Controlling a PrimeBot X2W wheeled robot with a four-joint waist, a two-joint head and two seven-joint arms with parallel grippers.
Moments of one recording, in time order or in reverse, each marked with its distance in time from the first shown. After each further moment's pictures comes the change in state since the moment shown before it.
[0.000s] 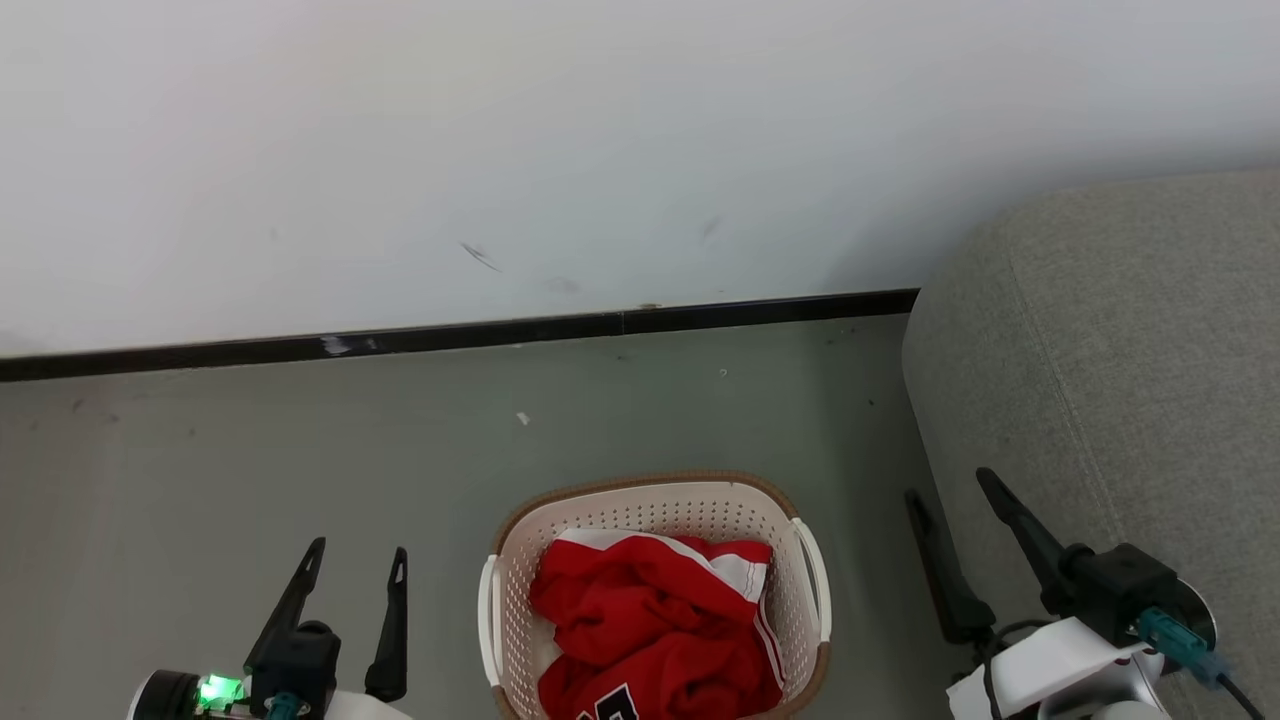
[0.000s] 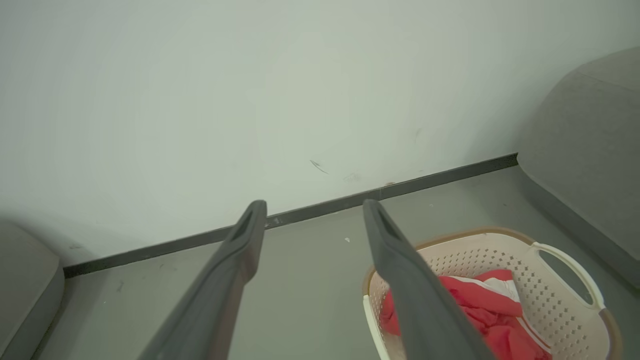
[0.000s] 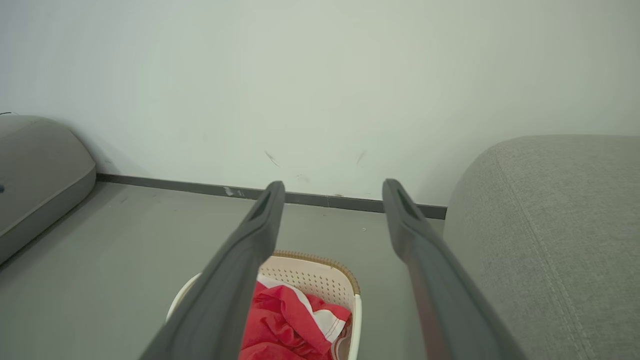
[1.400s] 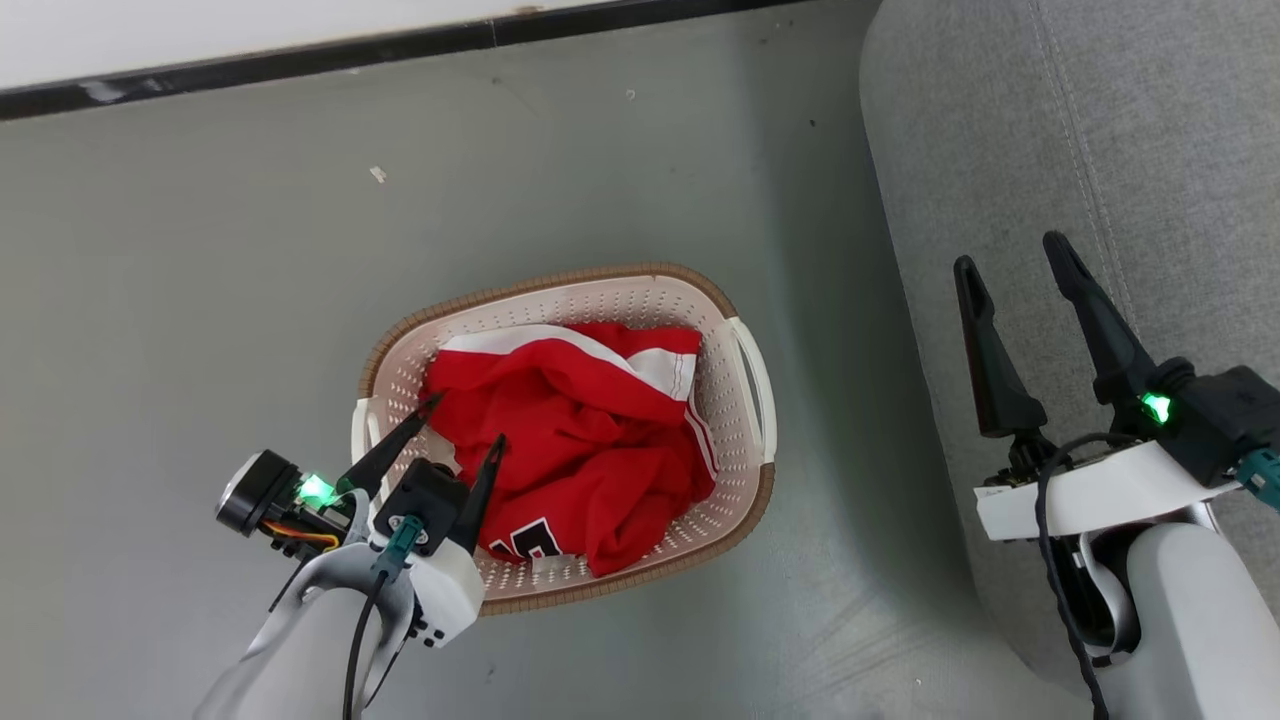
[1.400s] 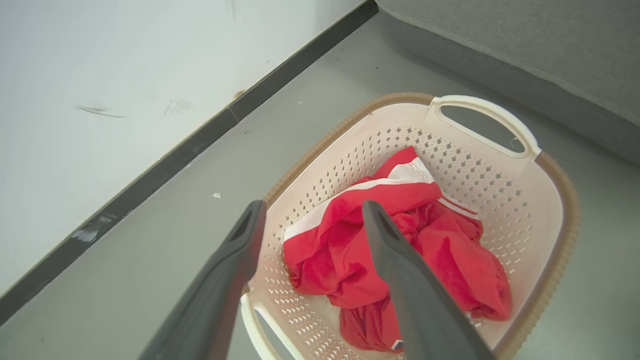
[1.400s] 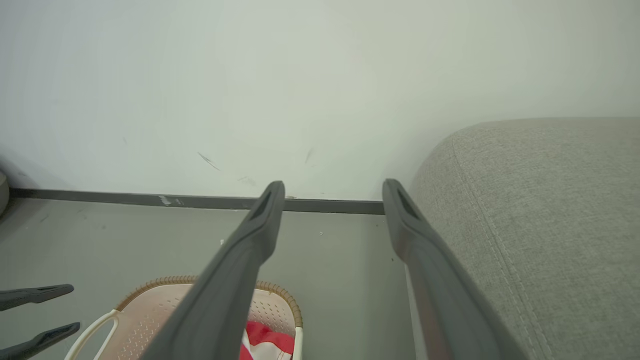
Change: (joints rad) left arm -0.430 0.004 -0.226 0.312 0.183 -0.158 0.046; right arm -0.244 0.000 -0.056 -0.149 0.007 0.000 -0.005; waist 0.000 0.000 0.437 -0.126
